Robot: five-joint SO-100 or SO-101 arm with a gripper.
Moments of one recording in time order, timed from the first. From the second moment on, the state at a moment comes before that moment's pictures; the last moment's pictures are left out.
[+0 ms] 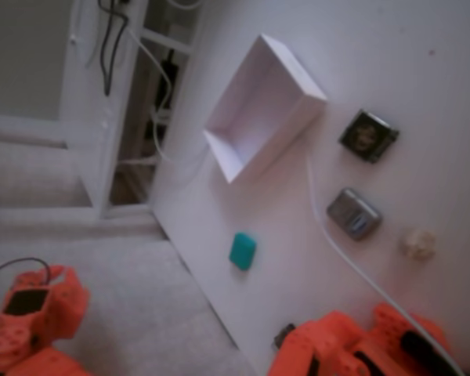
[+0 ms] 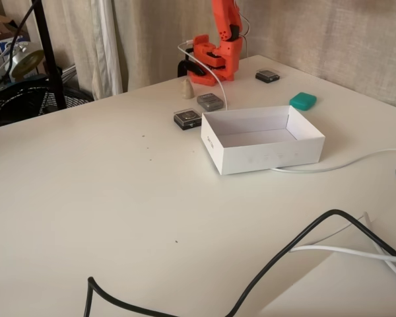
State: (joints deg) arm -24.3 110.9 85.3 48.5 20.6
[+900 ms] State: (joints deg) arm -23.6 105.7 87.8 76.3 24.0
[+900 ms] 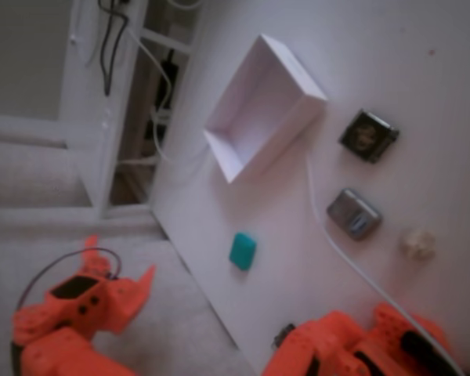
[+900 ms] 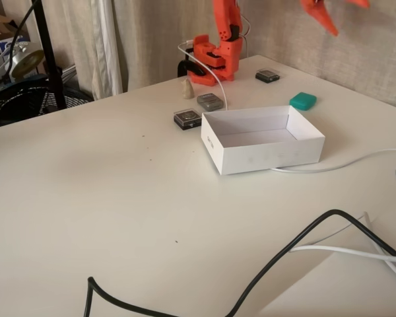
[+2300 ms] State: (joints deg) arm -21.1 83.8 98.8 87.0 22.7
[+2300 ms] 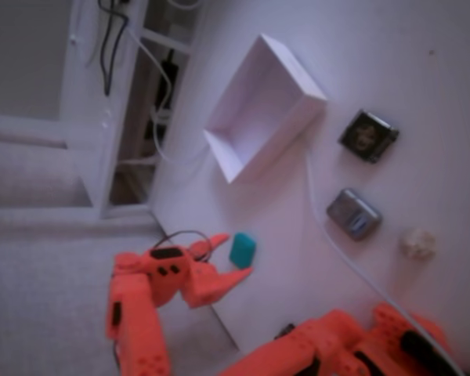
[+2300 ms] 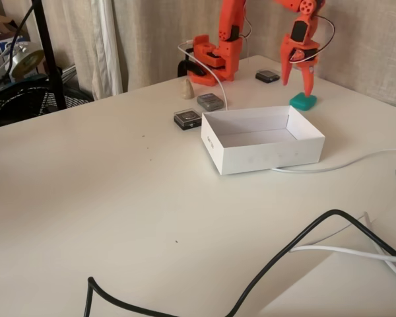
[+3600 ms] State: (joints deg) arm -24.6 74.7 98.5 69.9 22.2
